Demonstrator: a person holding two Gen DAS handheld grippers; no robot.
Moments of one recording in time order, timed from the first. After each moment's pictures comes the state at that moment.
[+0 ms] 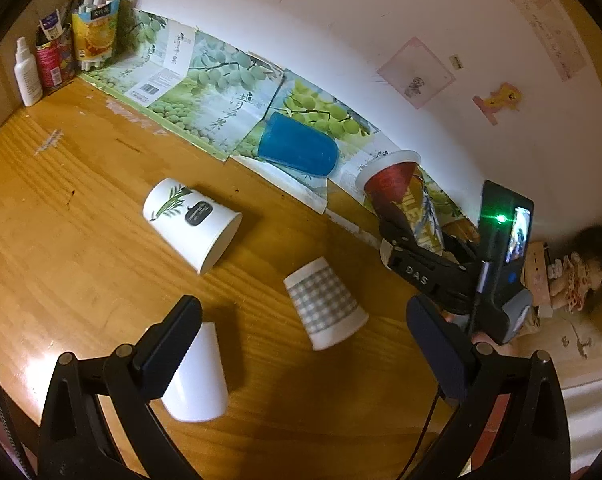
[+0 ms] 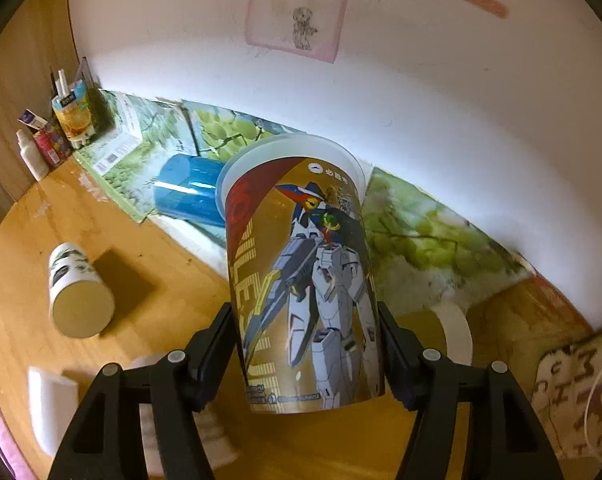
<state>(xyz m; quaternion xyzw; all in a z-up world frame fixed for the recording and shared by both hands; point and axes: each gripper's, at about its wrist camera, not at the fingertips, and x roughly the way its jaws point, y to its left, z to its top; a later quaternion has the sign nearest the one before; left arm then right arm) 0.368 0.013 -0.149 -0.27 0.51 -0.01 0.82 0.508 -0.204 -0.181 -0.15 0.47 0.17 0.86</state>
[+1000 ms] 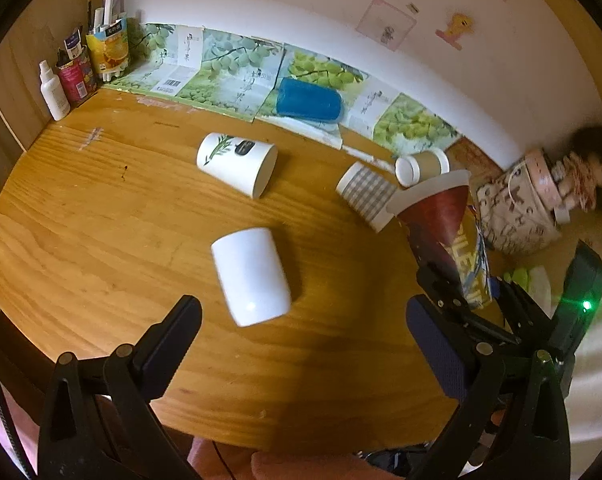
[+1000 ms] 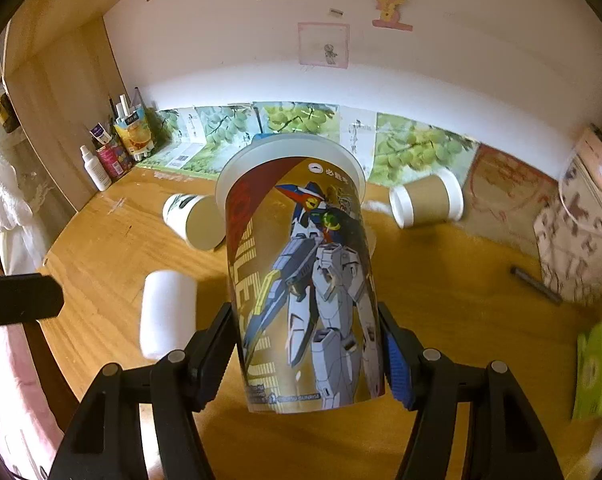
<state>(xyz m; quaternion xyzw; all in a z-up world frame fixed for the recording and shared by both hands) 0.267 0.018 -0.141 -0.16 0.54 -0.03 0.82 0.307 -0.202 -0.156 -0.04 0.45 0.15 0.88</state>
